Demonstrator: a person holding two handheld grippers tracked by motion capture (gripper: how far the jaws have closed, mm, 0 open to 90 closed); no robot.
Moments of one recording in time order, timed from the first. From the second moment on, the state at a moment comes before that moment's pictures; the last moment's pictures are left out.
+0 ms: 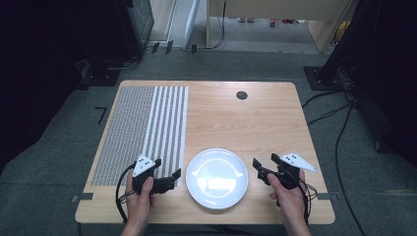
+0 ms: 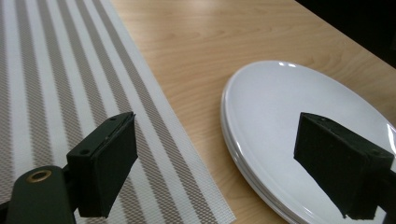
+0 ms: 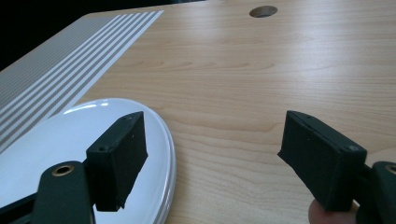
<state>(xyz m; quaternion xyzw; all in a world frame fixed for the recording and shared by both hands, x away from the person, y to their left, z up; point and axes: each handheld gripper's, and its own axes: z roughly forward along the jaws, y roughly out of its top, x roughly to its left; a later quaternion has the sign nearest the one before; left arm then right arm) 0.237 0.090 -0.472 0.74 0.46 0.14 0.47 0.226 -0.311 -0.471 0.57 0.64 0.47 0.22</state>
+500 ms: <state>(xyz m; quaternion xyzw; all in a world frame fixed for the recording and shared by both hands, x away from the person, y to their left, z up) 0.232 0.083 -0.504 0.76 0.44 0.09 0.46 0.216 -0.291 -0.495 0.54 0.67 0.48 0.17</state>
